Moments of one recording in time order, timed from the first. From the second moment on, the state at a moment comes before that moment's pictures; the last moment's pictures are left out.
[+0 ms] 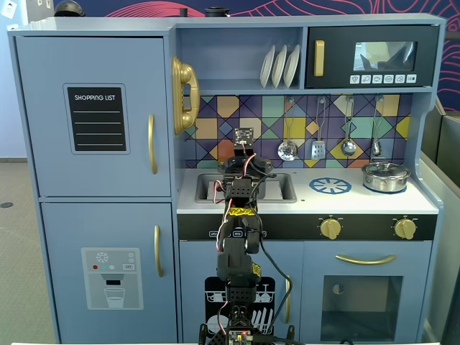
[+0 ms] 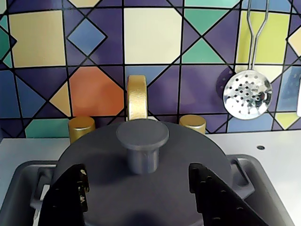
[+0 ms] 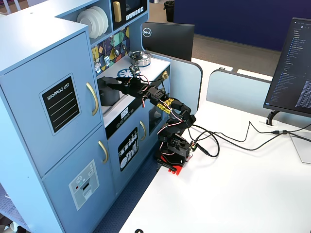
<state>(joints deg) 4.1 137.3 120.6 10.6 -94.0</state>
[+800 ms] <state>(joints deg) 2.4 120.2 113.2 1.7 -95.4</state>
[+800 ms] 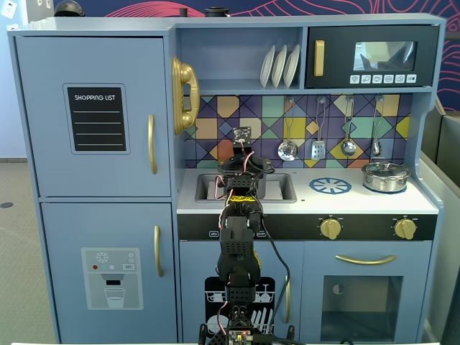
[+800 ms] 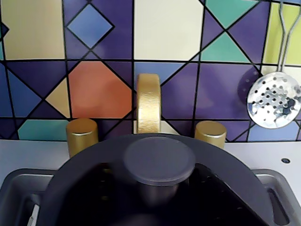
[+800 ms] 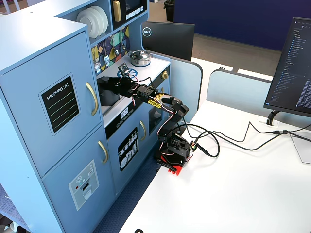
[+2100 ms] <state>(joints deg) 24.7 123.9 104.8 4.5 -93.7</state>
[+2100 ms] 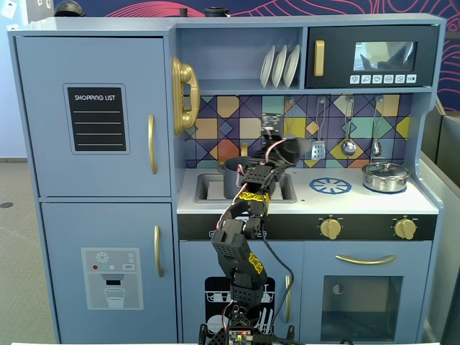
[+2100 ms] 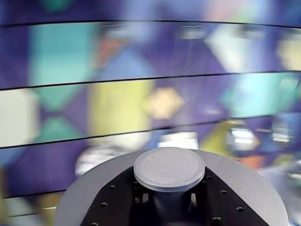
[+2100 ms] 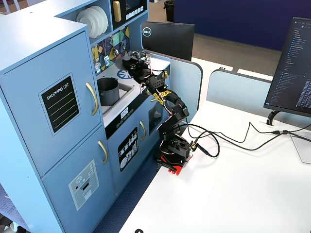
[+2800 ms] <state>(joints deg) 33.6 117.0 124.5 -13.4 -92.7</state>
